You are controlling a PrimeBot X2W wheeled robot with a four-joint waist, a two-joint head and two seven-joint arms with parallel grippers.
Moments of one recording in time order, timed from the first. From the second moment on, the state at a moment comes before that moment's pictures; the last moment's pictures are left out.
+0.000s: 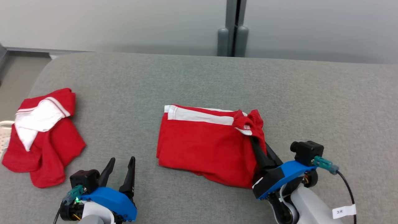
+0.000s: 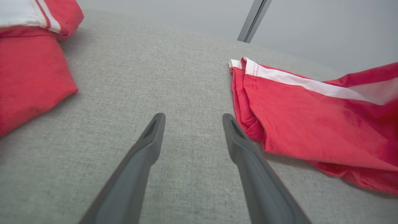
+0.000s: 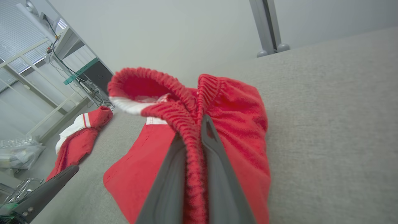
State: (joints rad) left arm -0.27 0.24 -0.40 0.68 -0.62 -0.13 -0.26; right arm -0.38 -0.05 0.35 0.60 0.60 0.13 -0.26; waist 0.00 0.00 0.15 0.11
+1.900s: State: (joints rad) left arm -0.06 0.14 -0.01 0.52 -0.20 -0.12 -0.26; right arm -0.16 -0.05 -0.01 0.50 0.20 0.13 -0.26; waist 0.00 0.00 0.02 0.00
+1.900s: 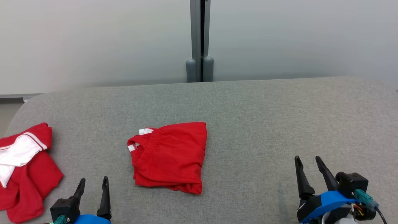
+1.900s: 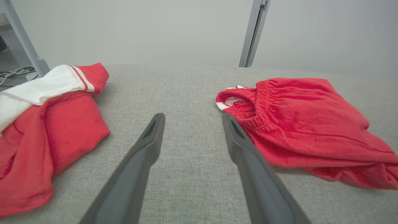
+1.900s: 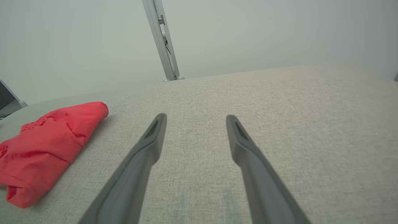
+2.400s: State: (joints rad) left arm -0.04 0.11 0.00 0.52 -0.15 -0.12 -0.26; right arm -0.16 -0.05 0.07 0.53 0.23 0.13 -0.26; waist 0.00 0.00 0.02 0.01
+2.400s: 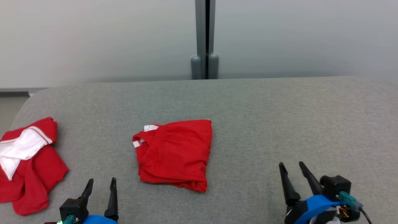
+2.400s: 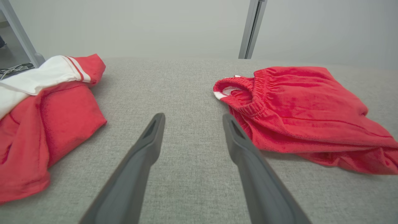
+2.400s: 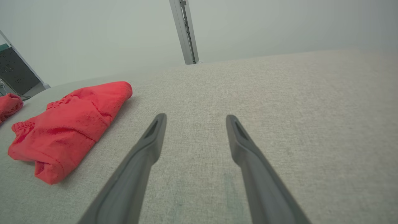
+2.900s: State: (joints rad) left arm -0.12 0.22 -0.20 0.52 -0.31 -0.13 -0.26; right arm -0.43 -0.05 0.28 0.77 0.43 0.13 -0.26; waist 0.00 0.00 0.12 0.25
